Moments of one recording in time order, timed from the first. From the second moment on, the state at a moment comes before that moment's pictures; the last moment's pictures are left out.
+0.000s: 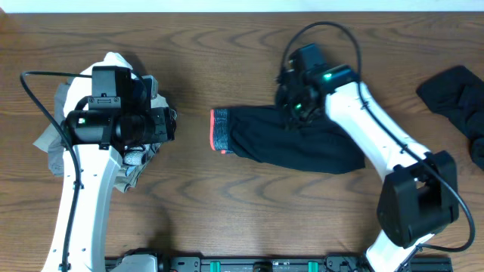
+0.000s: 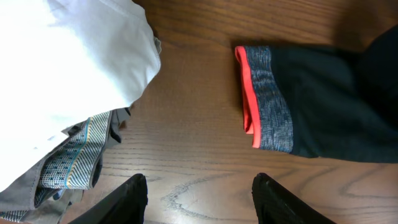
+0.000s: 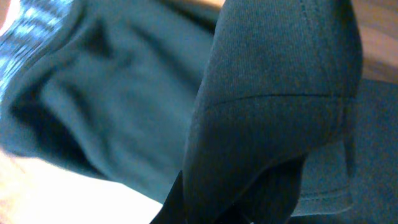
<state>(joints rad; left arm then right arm) 0.00 1.33 1.25 -1.07 0.22 -0.11 0.44 1.86 1.48 -0.94 -0.21 0.09</state>
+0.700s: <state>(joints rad) -0.02 1.43 1.24 -1.13 0.36 -0.17 0.25 1.85 1.48 -0.97 -0.23 0.05</state>
